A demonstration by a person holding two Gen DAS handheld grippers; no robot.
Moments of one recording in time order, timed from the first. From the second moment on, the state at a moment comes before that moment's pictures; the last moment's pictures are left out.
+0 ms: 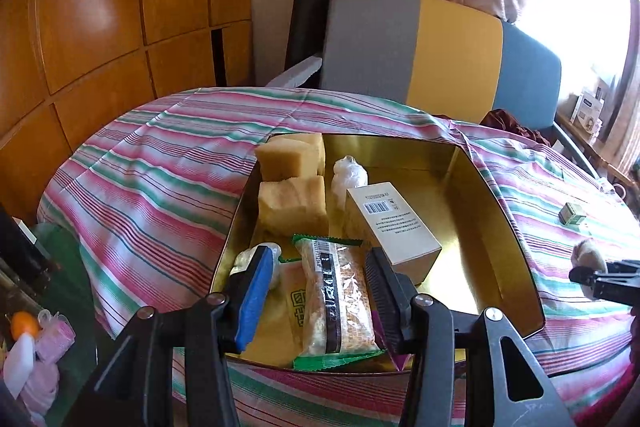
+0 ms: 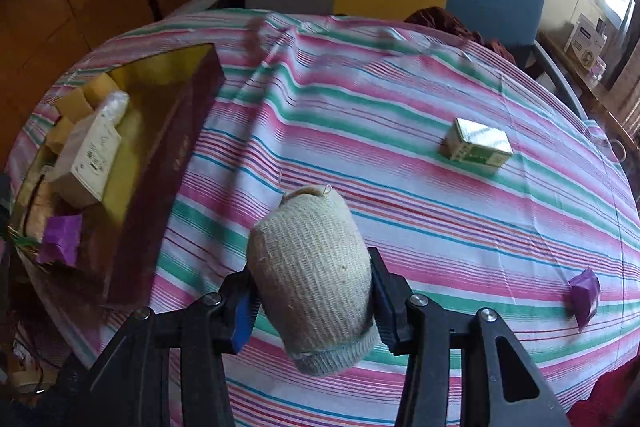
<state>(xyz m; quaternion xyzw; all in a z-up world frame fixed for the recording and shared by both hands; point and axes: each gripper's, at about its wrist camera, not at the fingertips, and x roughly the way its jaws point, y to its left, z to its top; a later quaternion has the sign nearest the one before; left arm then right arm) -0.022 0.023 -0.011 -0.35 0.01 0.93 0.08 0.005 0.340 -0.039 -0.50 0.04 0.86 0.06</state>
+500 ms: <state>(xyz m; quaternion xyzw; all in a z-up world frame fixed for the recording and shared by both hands) -0.021 0.017 -0.018 -0.37 0.01 0.93 0.07 -0.019 0.251 -0.006 -0.45 0.04 0.89 -0.03</state>
